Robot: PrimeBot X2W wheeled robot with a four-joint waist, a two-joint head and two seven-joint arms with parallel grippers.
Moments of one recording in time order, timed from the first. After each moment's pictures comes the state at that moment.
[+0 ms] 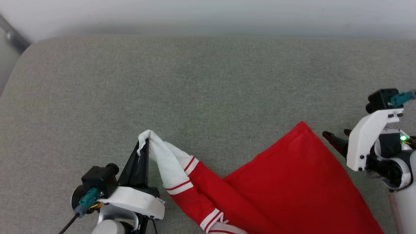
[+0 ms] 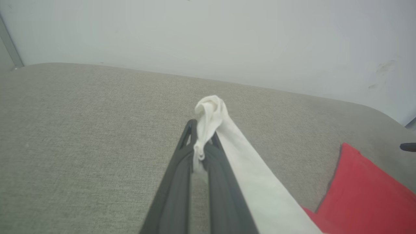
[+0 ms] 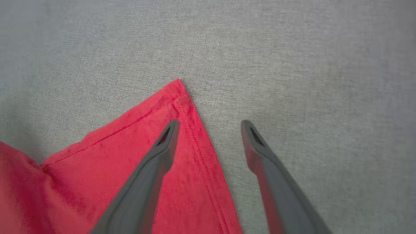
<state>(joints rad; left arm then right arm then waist) -0.09 0.21 -0.27 0.03 -0.43 0.08 -0.17 -0.41 -0.27 0.03 0.22 0.46 0.13 0.82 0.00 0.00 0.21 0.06</state>
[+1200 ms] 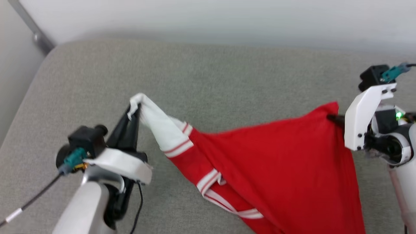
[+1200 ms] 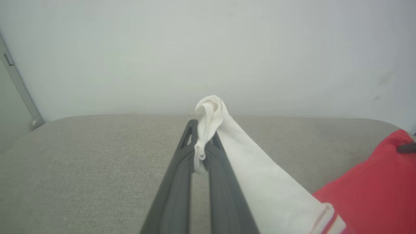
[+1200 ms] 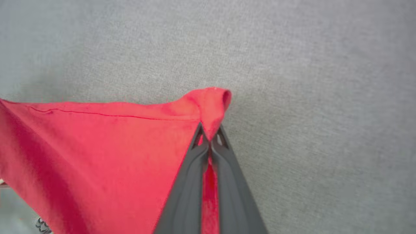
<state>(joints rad) -0.27 0.27 -0.28 0.10 -0.44 0.02 -0.14 -0.57 -0.32 0.15 0.34 0.55 0.13 0.91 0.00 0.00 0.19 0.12</state>
